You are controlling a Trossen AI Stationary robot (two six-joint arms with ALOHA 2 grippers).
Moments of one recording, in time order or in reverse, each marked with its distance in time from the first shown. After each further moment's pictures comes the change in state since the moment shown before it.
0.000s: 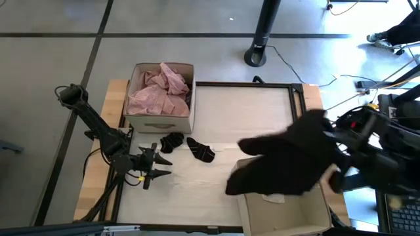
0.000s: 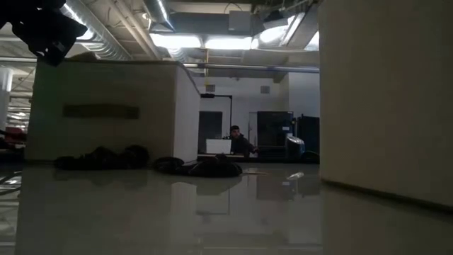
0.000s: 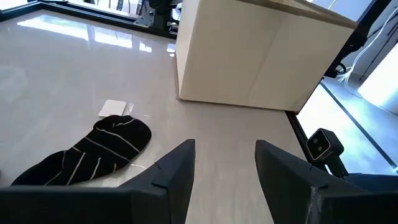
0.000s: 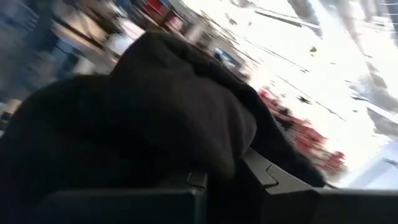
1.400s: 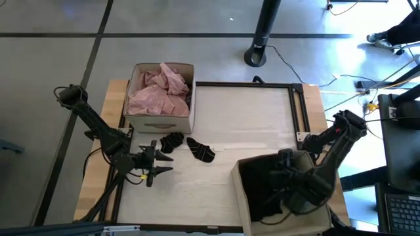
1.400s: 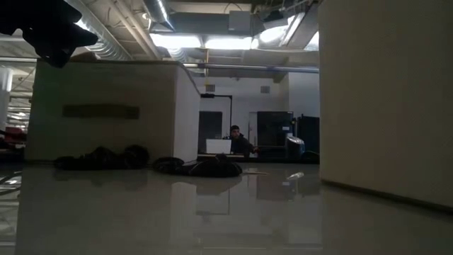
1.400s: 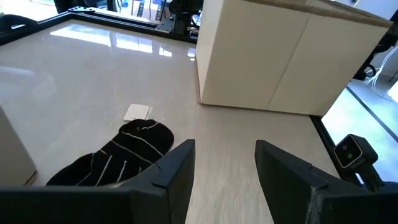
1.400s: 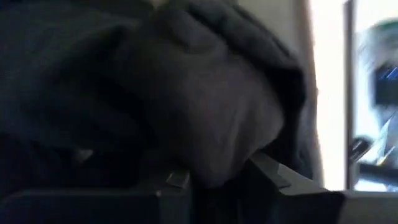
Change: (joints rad) left arm 0.022 0.004 0.000 -0.022 -0.056 0.016; right arm -0.280 -0.045 -0.978 -0.832 -0.967 1.556
